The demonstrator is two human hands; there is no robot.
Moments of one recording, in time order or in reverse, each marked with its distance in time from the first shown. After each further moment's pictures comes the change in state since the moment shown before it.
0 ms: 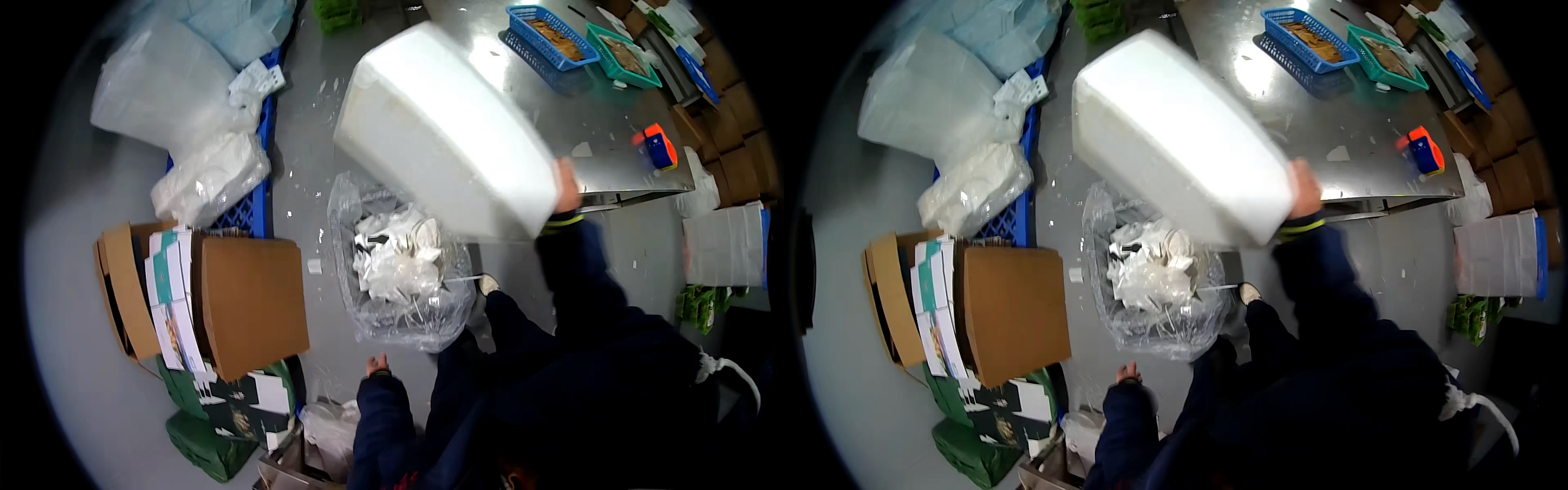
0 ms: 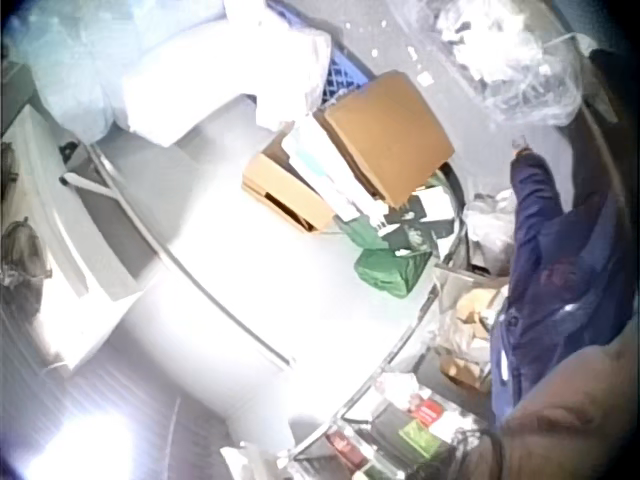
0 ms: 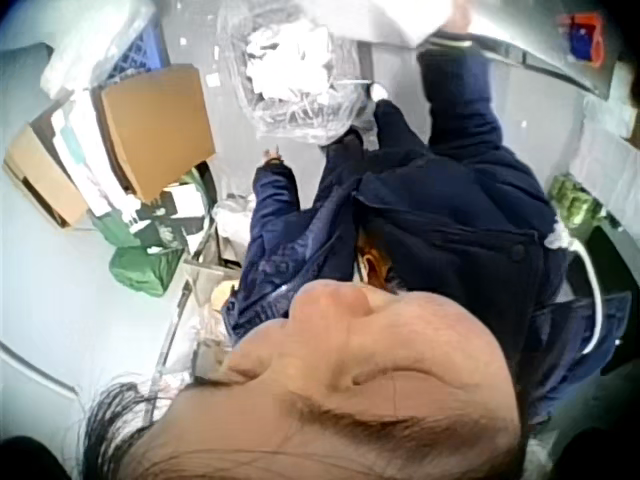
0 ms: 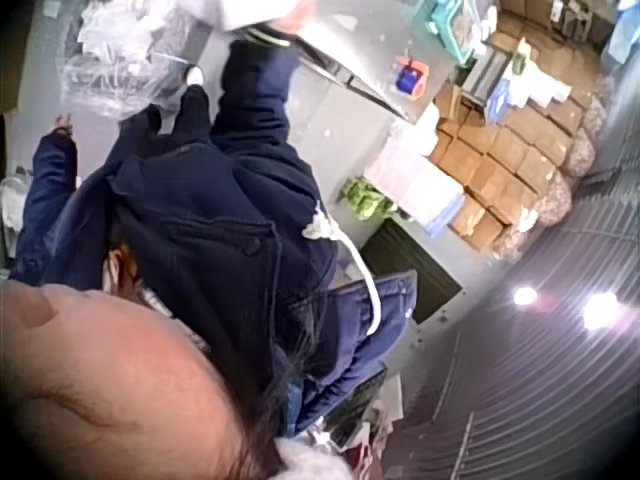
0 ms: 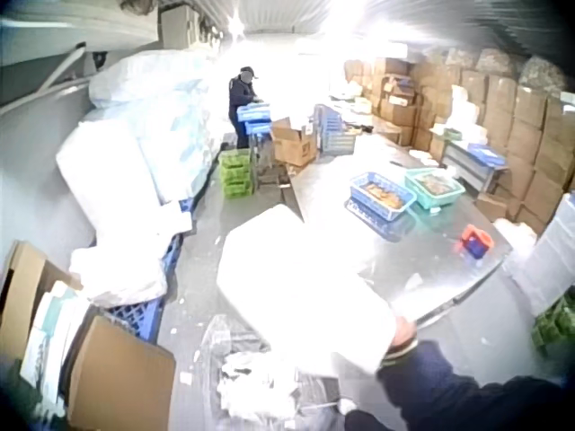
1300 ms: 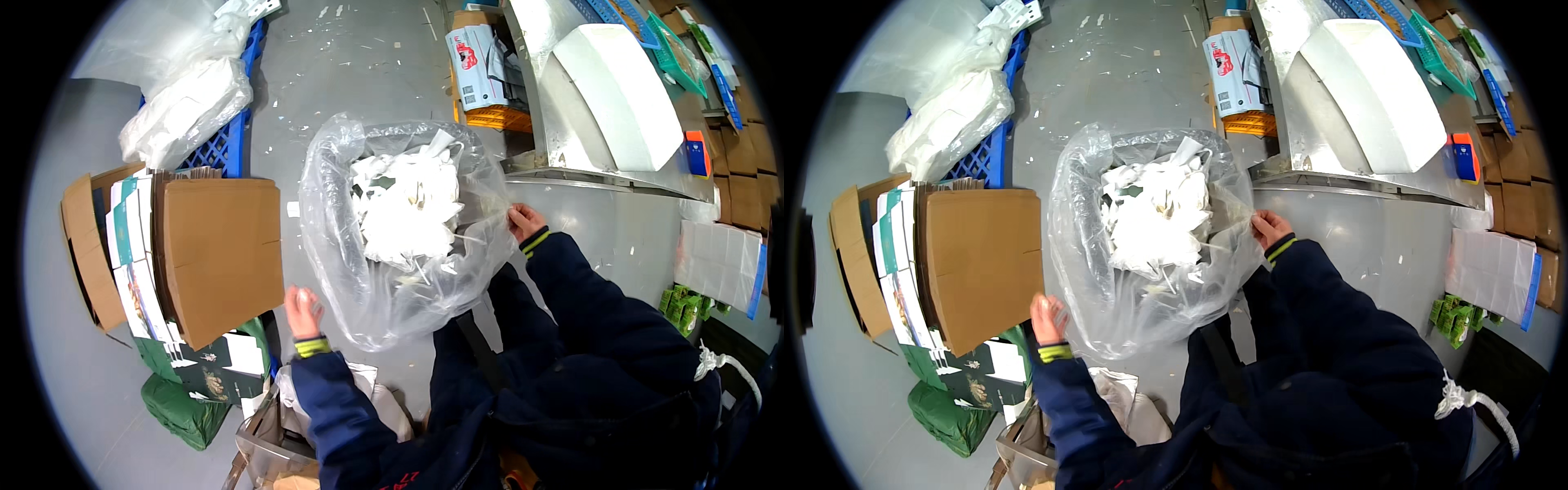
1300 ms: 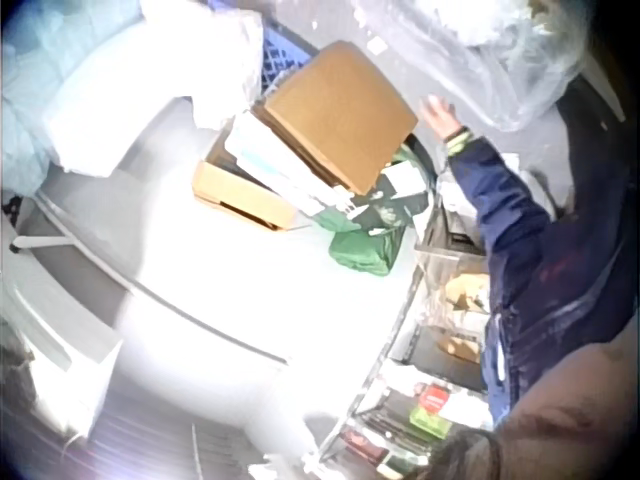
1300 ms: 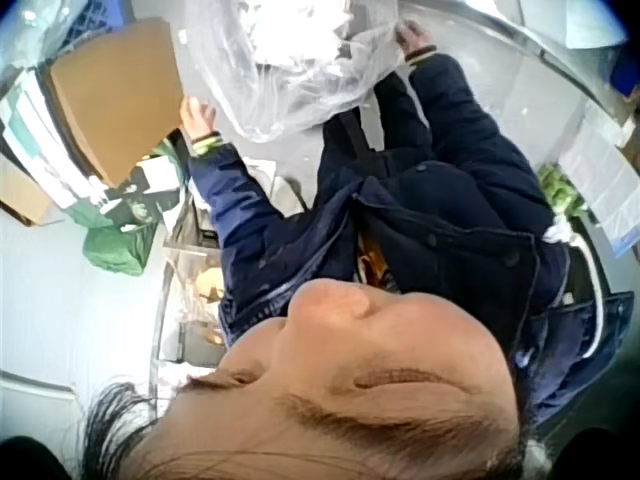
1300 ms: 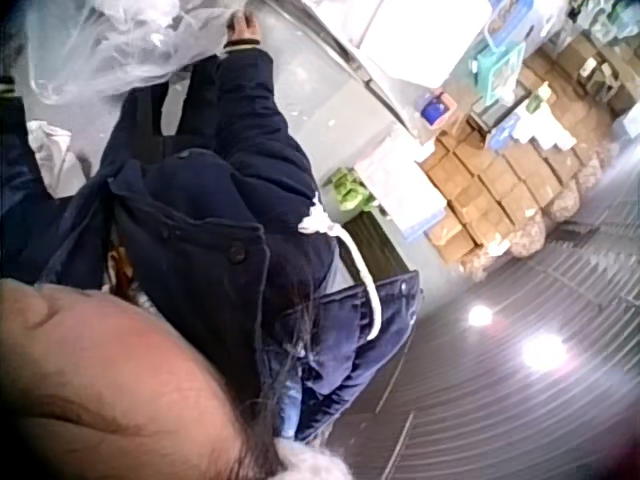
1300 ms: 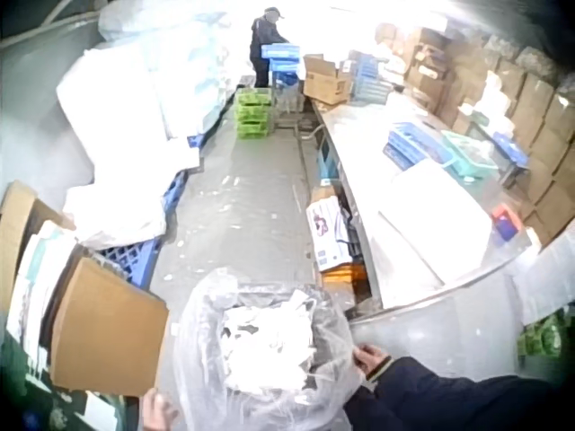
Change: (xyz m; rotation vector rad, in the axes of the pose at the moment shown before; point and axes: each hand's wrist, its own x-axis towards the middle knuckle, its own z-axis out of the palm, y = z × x) left_hand -0.032 0.224 -0.004 -0.078 -0.187 0.337; right_hand -0.146 0.198 -0.012 0.275 -0.262 0.887
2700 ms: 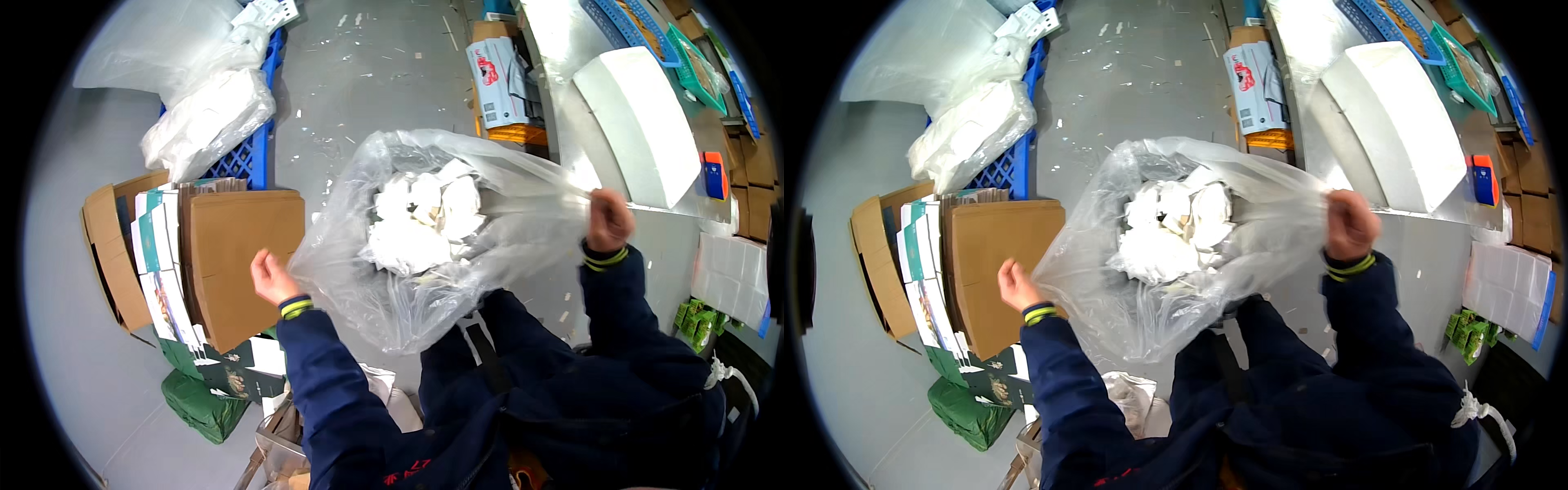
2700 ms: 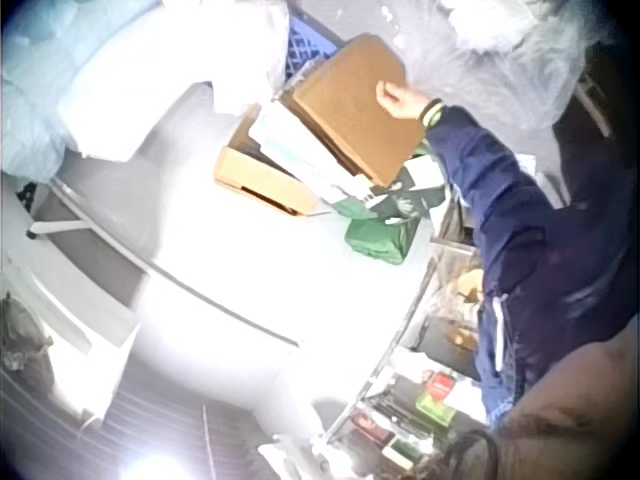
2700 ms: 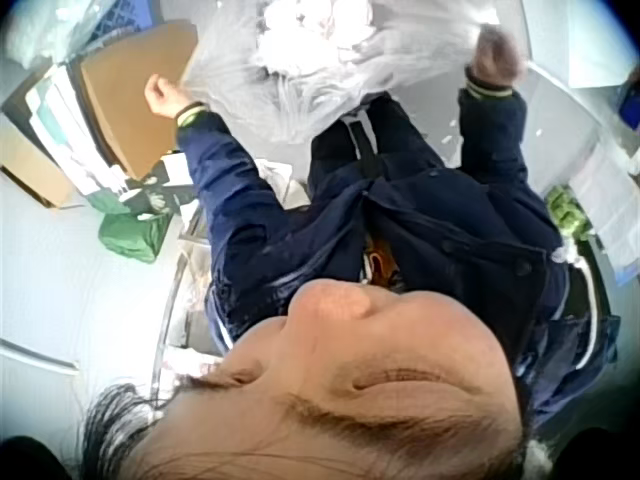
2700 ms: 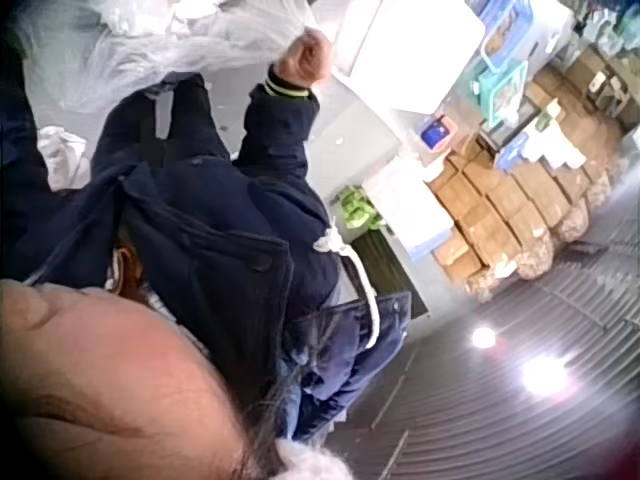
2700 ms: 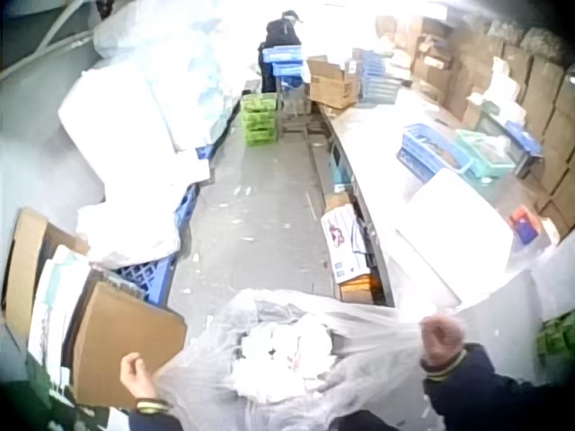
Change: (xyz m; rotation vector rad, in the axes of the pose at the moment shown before) left_hand 0.095 0.129 0.051 0.075 0.390 0.790; right_hand -0.042 -0.197 0.096 -0.852 0.310 -1.224
